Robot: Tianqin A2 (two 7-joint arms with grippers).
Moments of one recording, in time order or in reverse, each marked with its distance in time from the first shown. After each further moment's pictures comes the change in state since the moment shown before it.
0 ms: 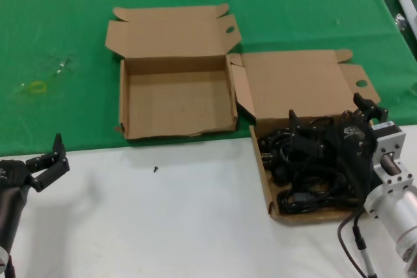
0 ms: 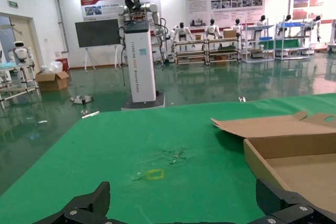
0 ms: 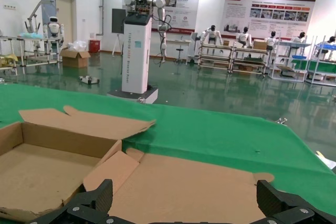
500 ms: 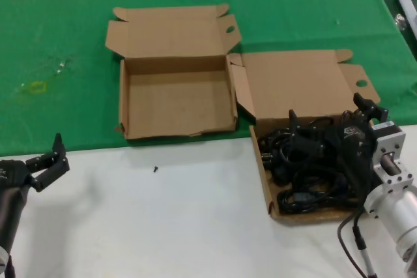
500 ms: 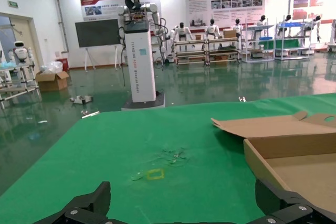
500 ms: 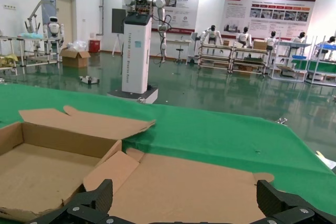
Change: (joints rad) left arm 0.000 0.000 0.000 0.000 0.000 0.000 0.000; right arm 0.000 0.000 0.000 0.000 0.000 0.000 0.000
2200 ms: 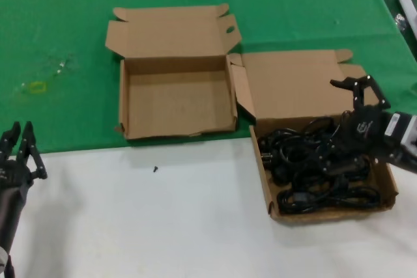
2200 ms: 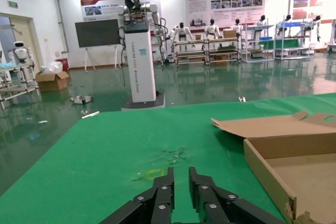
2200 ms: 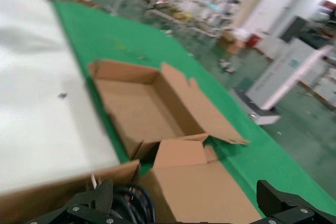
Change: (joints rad) left arm 0.000 0.000 0.000 0.000 0.000 0.000 0.000; right arm 0.167 0.475 -0.043 -0.082 0.067 -0.599 -0.254
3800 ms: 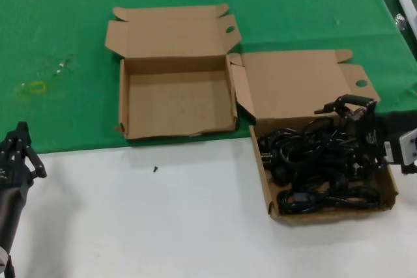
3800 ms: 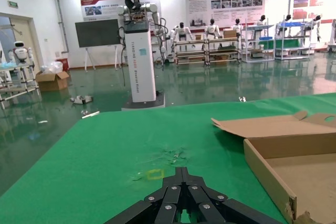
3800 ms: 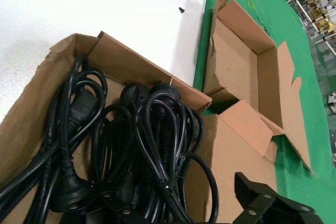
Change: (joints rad) left arm 0.000 0.000 0.000 0.000 0.000 0.000 -0.001; right arm 0.436 0.043 -0.236 -0.362 -0.230 -0.382 -0.485
